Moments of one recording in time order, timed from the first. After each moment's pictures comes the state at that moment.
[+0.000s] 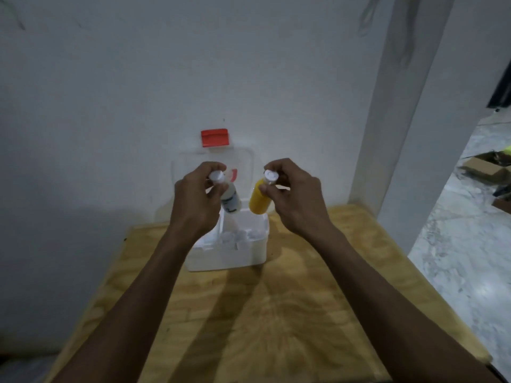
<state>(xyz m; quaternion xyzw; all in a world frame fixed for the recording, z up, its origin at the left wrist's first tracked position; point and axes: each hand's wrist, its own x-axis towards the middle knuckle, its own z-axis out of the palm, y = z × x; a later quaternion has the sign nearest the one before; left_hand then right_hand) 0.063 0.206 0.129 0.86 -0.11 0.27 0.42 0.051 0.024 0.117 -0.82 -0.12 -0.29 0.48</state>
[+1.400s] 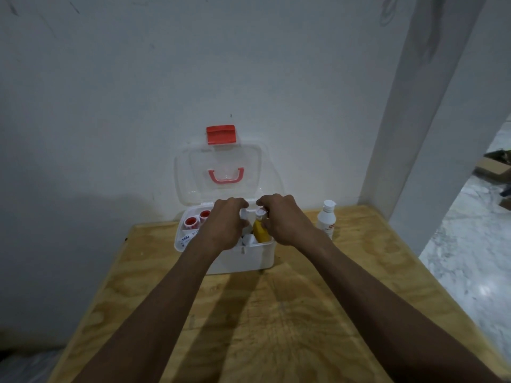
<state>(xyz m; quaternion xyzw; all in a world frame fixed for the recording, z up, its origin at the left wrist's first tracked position) 0.104 0.193 0.079 0.96 -0.10 0.04 0.25 0.108 0.047 0.064 -0.95 -0.12 -0.09 0.26</state>
